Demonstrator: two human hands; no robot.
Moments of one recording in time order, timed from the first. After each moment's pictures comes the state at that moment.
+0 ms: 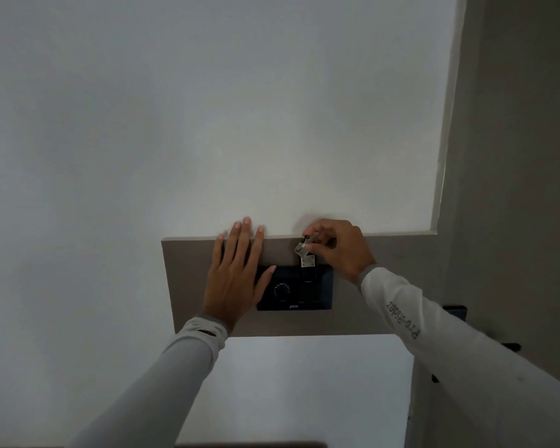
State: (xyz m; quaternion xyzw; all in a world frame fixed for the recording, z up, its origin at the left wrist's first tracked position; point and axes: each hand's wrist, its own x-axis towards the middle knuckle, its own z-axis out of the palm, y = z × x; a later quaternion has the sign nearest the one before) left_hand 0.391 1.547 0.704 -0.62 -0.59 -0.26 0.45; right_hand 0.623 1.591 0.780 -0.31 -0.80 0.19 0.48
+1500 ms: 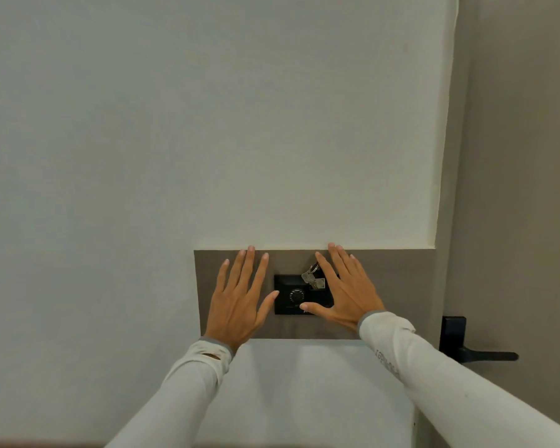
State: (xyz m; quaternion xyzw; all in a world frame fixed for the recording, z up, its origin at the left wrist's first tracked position) left_hand 0.389 1.467 0.708 -0.62 -0.64 -0.21 0.40; right_hand 0.624 1.556 0.729 -0.43 -0.85 -0.17 0.25
